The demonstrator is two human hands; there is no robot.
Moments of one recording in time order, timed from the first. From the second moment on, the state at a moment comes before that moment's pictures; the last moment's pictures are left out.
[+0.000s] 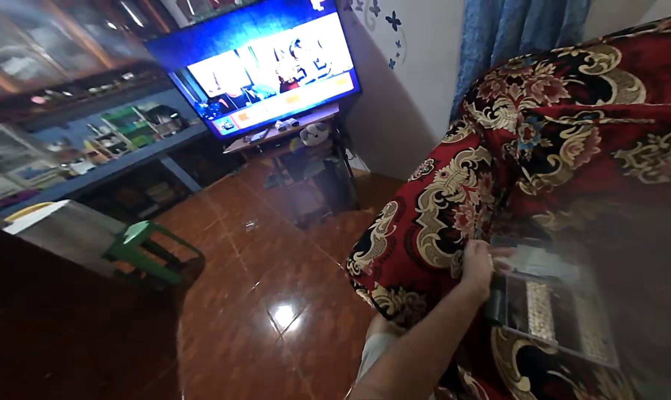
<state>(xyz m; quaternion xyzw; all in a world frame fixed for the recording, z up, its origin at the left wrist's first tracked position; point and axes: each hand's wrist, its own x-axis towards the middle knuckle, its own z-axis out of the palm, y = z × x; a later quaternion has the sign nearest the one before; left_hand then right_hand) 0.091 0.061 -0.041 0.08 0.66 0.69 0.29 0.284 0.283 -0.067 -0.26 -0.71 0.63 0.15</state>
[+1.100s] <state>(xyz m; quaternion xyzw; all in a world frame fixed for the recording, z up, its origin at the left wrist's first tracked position) 0.066 0.057 -0.041 0.28 0.92 0.23 0.14 0.304 0.292 -0.029 -0.36 -0.69 0.60 0.21</state>
